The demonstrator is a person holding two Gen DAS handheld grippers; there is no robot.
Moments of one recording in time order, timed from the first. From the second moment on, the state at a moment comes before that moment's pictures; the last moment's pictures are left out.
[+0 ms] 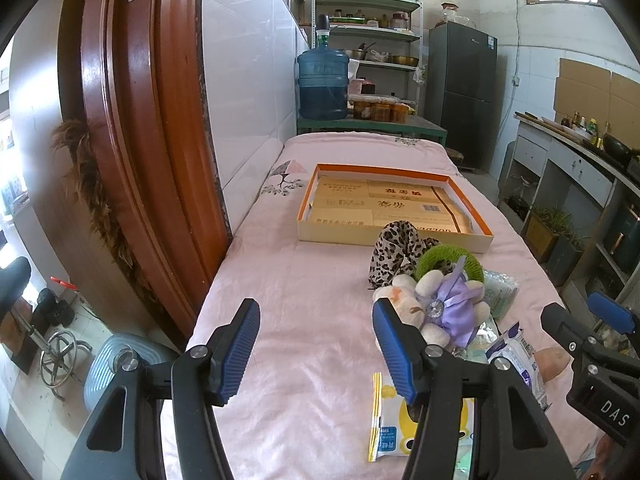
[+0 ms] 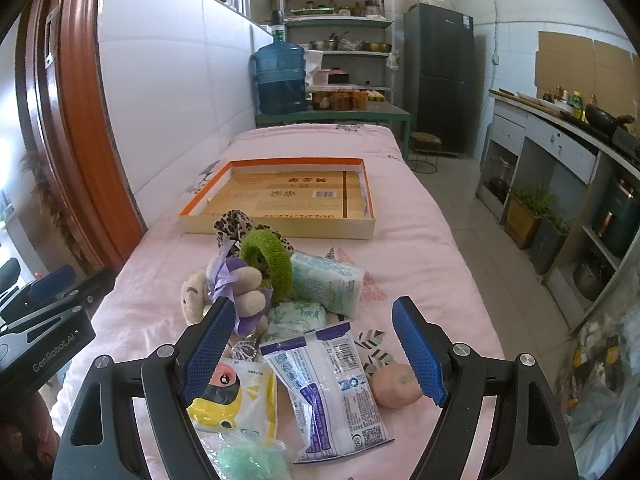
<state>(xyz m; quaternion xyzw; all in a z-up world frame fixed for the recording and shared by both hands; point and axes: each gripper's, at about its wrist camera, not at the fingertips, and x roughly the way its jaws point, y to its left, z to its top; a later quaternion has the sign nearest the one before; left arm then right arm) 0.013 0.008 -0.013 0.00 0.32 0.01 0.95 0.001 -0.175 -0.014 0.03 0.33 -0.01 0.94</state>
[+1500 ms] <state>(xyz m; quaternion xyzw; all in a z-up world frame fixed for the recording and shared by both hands) 0.060 -0.021 -0.060 -0.03 0.39 -0.09 0.92 0.008 -0.235 -0.062 0.06 0.38 -0.05 0.92</state>
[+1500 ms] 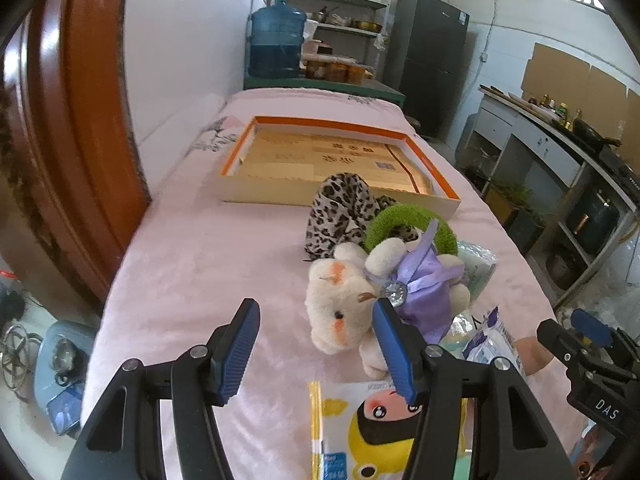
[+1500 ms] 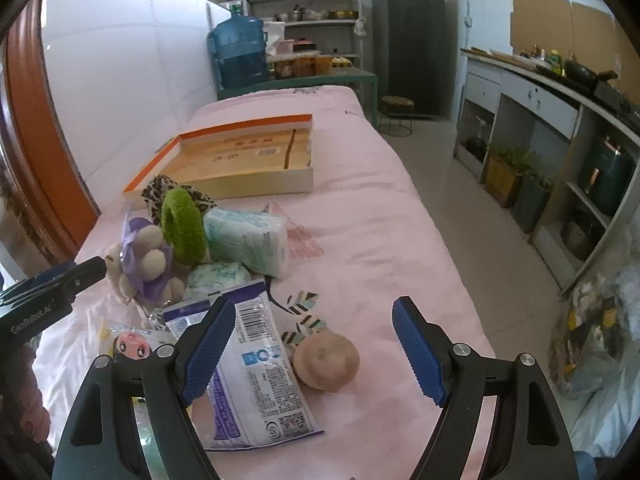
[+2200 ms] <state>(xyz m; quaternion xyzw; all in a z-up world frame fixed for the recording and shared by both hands) 0.100 -0.019 -0.091 -0.11 0.42 -0.17 0.88 0.035 -0.247 -0.098 0.09 0.43 -0.04 0.90</state>
